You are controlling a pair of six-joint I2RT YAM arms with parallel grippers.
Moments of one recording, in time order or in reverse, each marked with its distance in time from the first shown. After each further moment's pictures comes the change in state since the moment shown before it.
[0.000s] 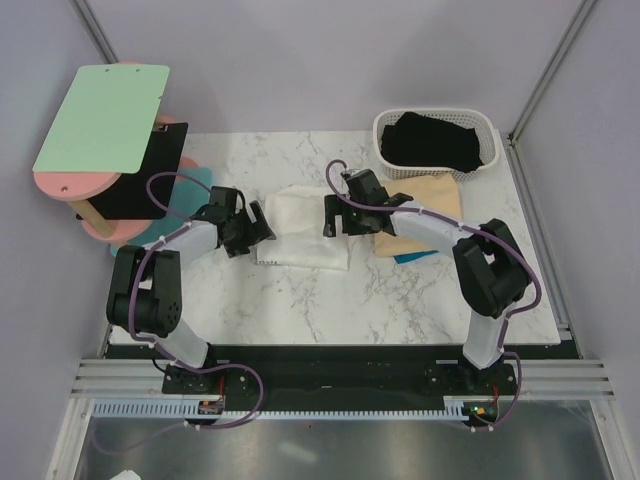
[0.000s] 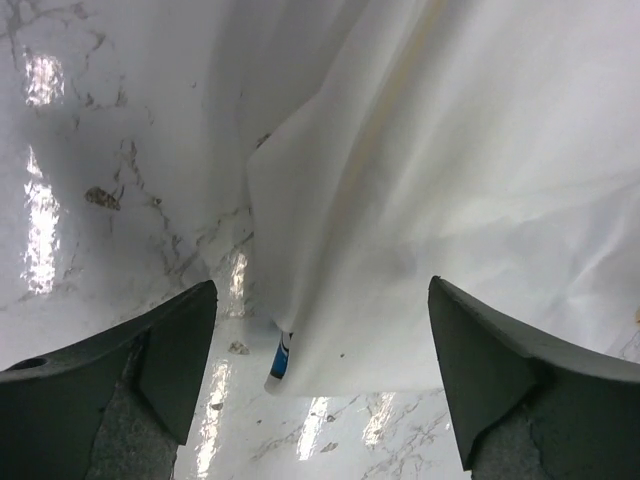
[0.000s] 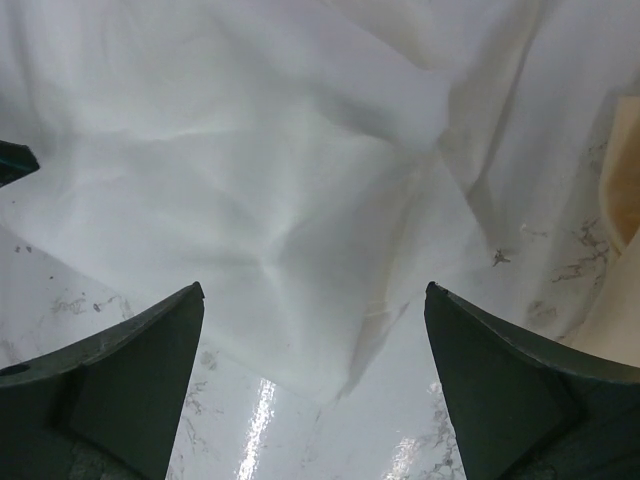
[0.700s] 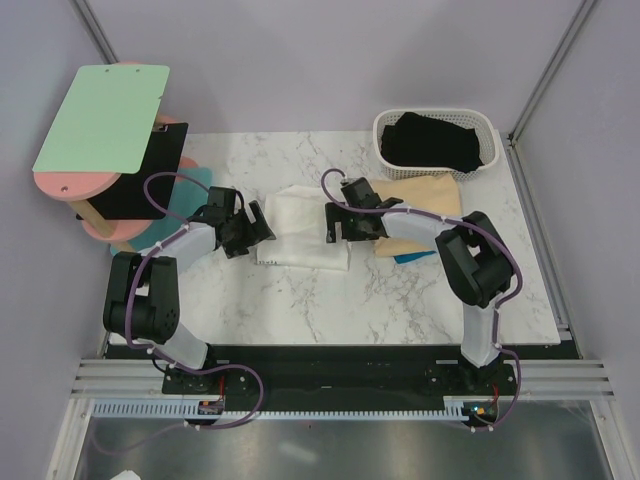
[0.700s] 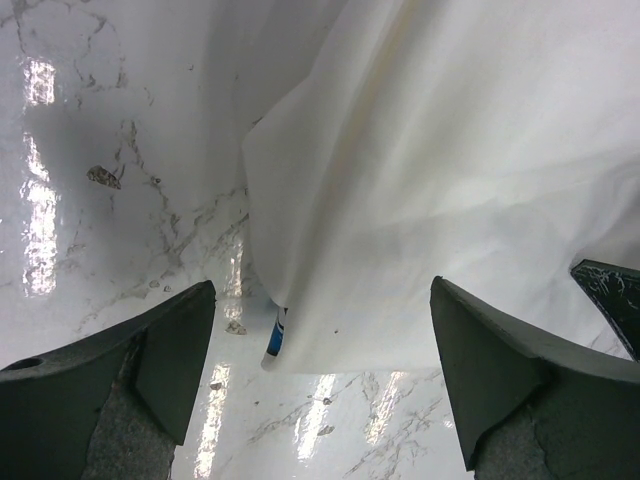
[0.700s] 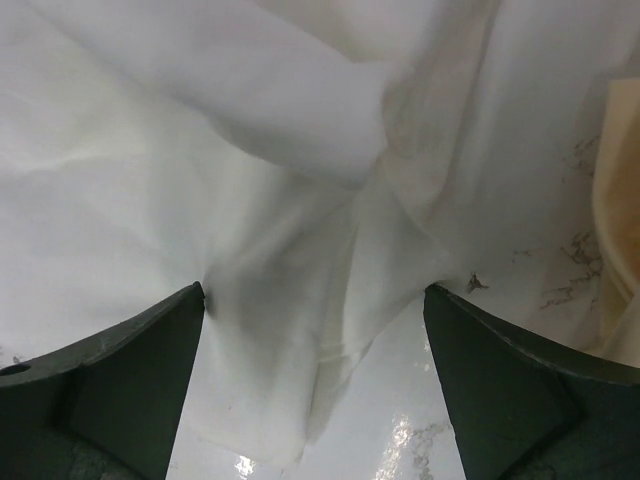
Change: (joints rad) left arm 0.000 -0.052 -0.016 -0.034 0.000 0.001; right arm 0.000 0.116 -0.004 0.013 0.062 0.023
